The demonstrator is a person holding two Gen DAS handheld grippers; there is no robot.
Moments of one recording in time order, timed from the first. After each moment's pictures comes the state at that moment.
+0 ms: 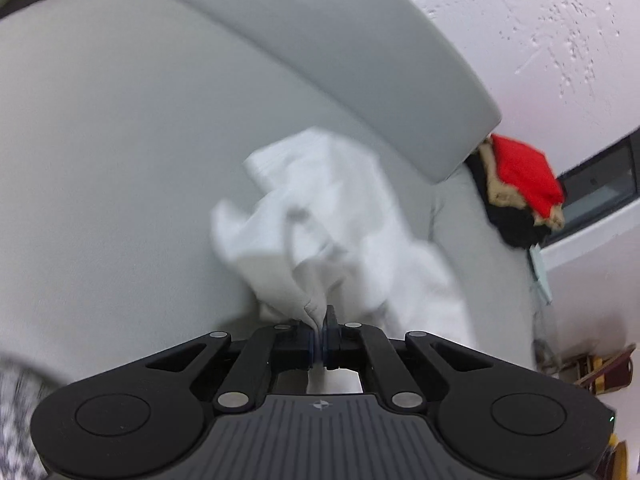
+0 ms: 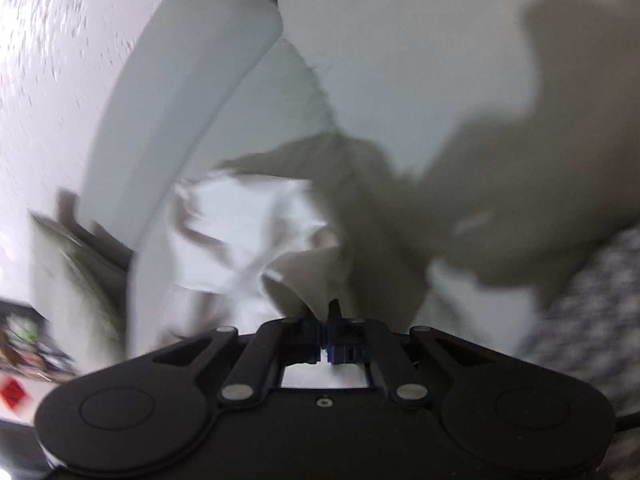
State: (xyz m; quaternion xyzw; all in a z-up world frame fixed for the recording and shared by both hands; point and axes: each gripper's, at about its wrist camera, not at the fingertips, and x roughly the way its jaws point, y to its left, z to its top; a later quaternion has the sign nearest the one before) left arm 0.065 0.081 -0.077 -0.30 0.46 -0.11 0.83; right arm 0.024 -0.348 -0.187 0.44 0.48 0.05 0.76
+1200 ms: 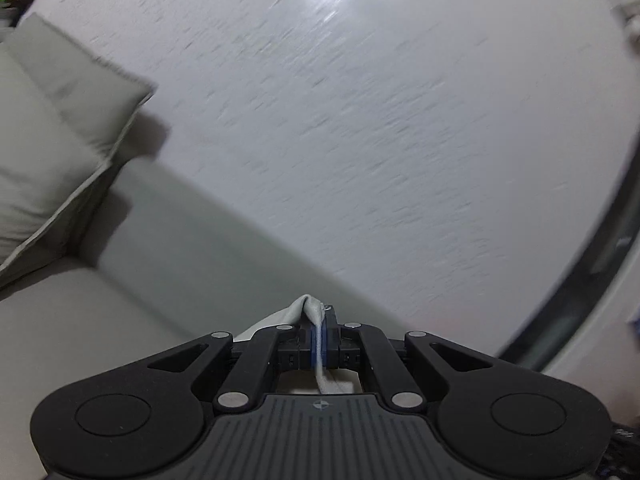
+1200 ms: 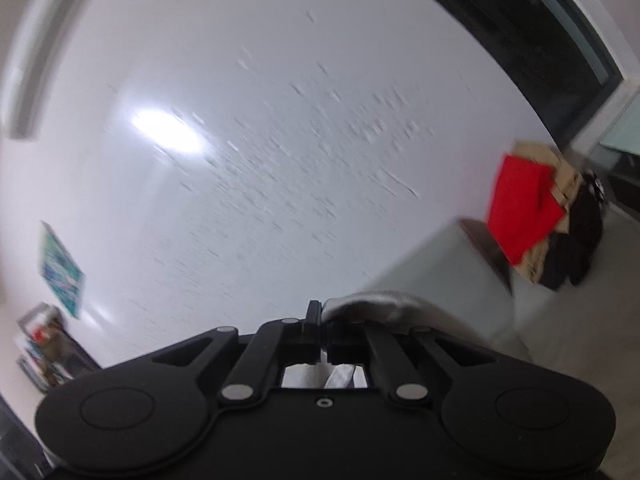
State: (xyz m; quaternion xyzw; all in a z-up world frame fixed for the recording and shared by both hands) left arm 0.125 0.105 0.156 -0.27 0.20 -0.05 0.94; right arm 0.070 -0.351 0.103 0.38 0.16 0.11 0.91
